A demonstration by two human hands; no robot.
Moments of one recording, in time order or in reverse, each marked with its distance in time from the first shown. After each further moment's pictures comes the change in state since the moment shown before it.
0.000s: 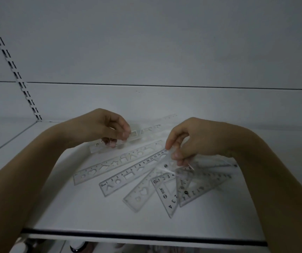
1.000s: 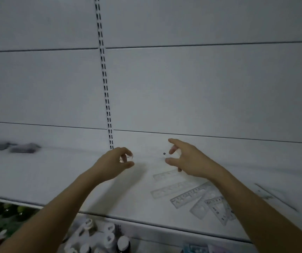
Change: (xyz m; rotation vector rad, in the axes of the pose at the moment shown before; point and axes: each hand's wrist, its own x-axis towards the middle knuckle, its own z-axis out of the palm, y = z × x) left_hand -0.116 -0.048 -0.073 0.493 0.492 -0.020; right_hand 0.033 -0.108 0.072 -0.102 0.390 -0.265
